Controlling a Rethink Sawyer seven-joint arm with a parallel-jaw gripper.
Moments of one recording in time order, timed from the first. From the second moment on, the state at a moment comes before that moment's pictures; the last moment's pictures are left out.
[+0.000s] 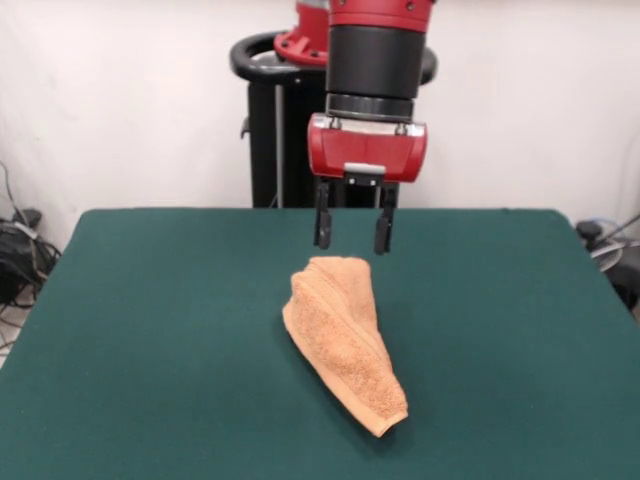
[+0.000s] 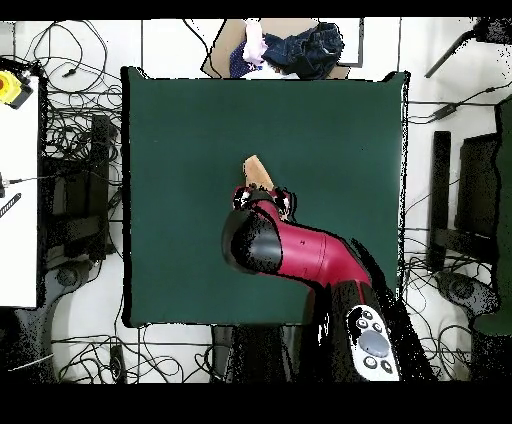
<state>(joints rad) -0.30 -0.83 0.06 1.93 -0.03 0.11 1.57</state>
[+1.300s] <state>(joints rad) -0.31 -0.61 0.06 1.87 -0.08 -0.15 1.57</state>
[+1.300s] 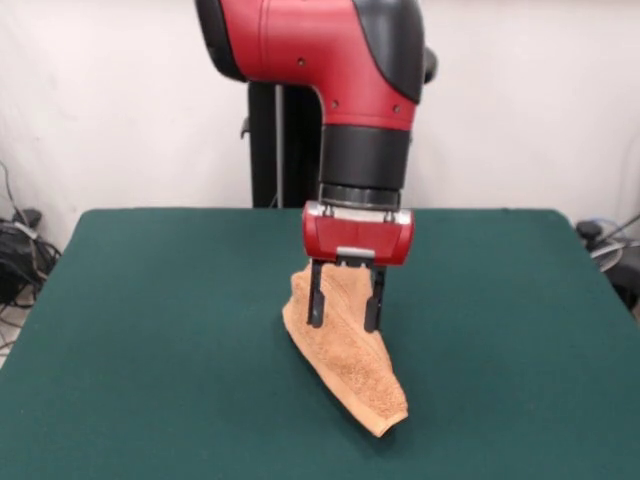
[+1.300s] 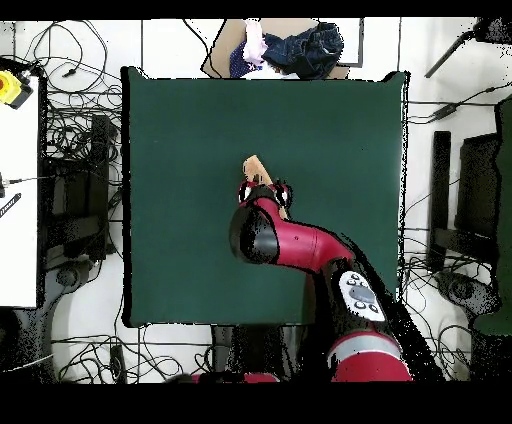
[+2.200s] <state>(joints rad) -0.31 -0.39 0.06 1.76 -0.18 -0.40 1.57</state>
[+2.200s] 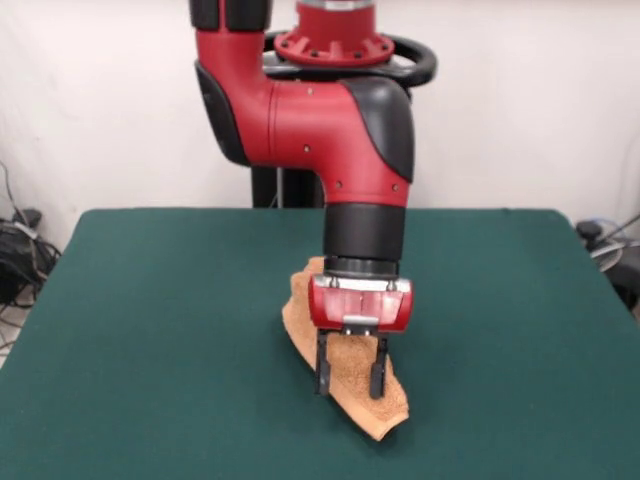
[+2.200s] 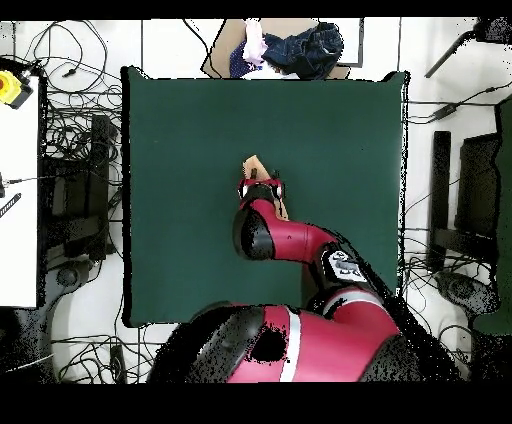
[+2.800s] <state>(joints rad) -0.30 -0.33 0.05 1.74 -0.18 -0.48 1.57</state>
